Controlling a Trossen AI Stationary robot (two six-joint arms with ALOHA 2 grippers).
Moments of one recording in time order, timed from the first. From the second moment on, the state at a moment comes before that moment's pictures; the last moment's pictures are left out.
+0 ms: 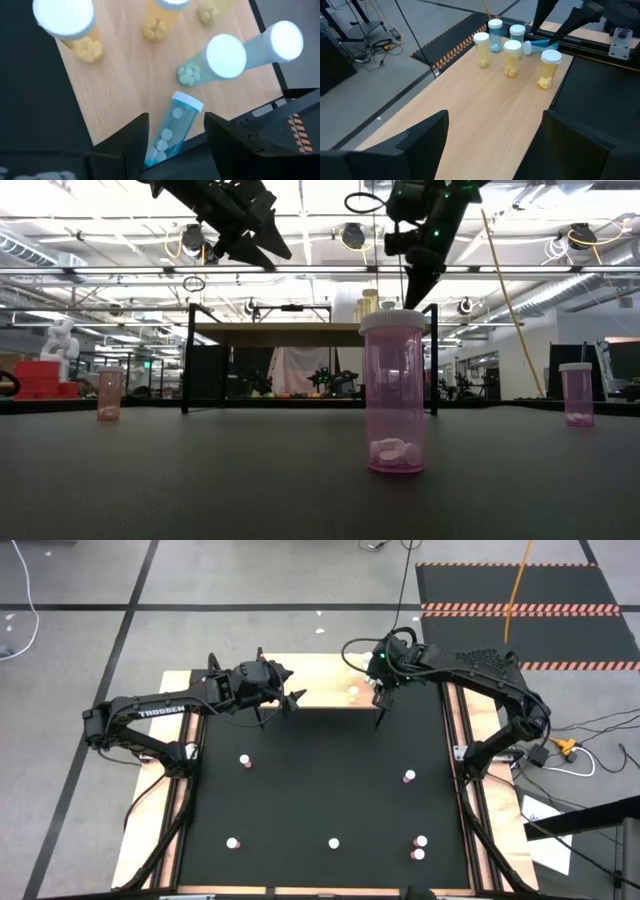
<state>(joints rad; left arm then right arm) 0.34 1.31 1.07 -0.21 -0.24 -0.03 -0.57 1.52 1.37 -0.92 0.10 -0.27</state>
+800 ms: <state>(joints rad) 0.34 1.31 1.07 -0.25 -0.24 0.01 -0.59 1.59 1.37 -0.91 0.05 -0.27</state>
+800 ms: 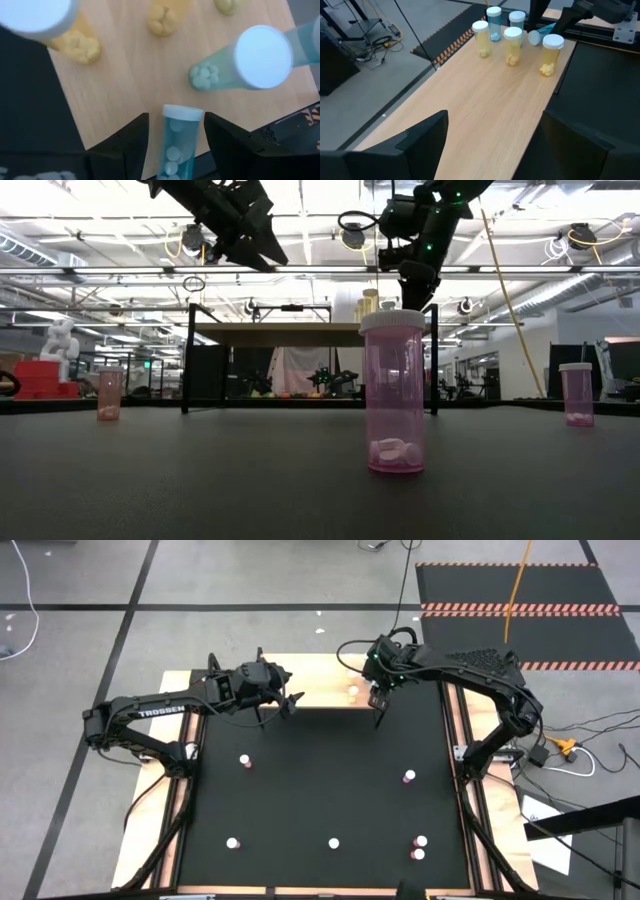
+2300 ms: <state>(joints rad) 0.32 1.27 1.07 -0.22 -0.24 -0.01 -0.59 1.49 1.30 -0.85 -0.10 -0.26</state>
